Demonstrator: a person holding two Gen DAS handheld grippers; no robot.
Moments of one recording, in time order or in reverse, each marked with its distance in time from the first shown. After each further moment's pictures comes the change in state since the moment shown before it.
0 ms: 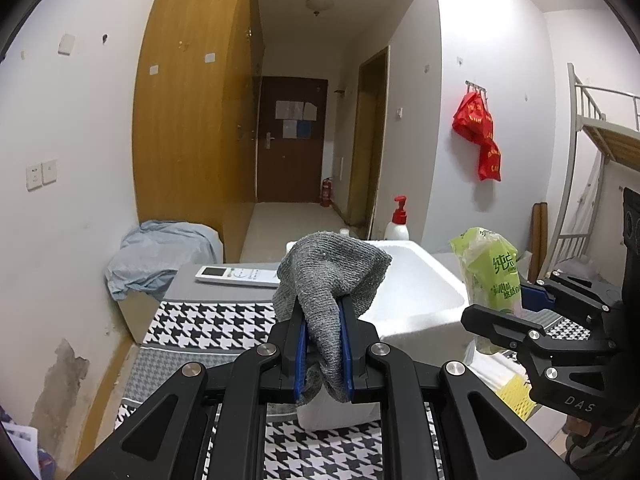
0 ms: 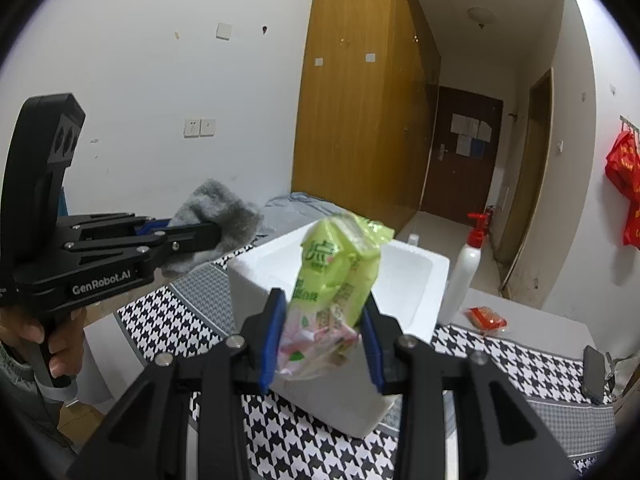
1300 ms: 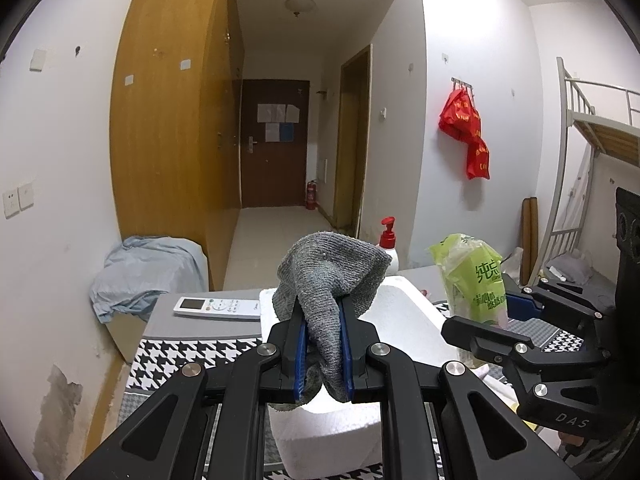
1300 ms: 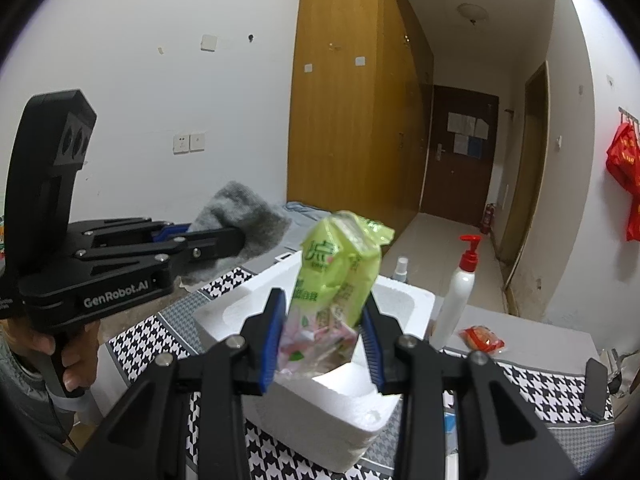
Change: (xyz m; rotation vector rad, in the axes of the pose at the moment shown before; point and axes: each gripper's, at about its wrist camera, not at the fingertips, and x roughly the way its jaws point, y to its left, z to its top) left arm 0.040 -0.013 0.039 0.050 0.004 -0.044; right arm 0.017 -0.030 0.027 0.048 -0.011 0.010
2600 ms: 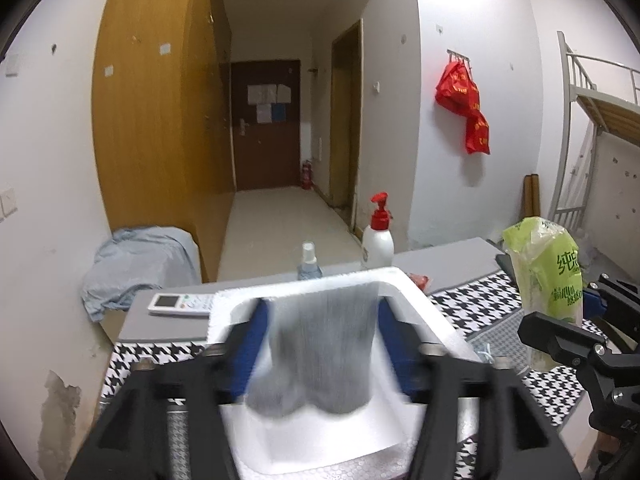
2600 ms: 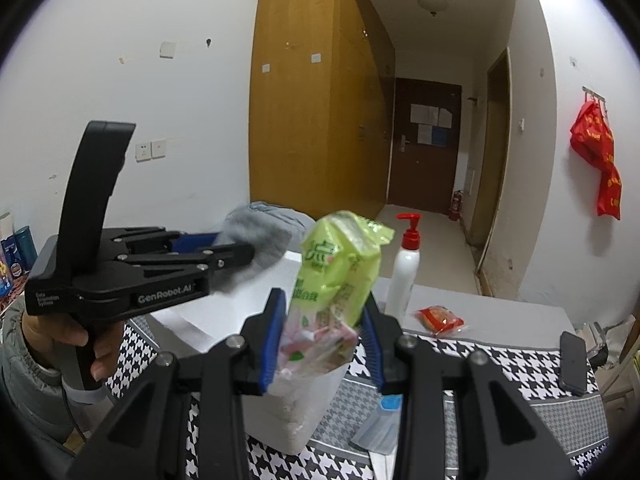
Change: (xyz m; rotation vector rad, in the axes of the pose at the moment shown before) left arm 0.058 -0.025 0.009 0.038 0.066 0.004; right arm -0.014 -0.029 -0.008 0.072 0.007 -0.119
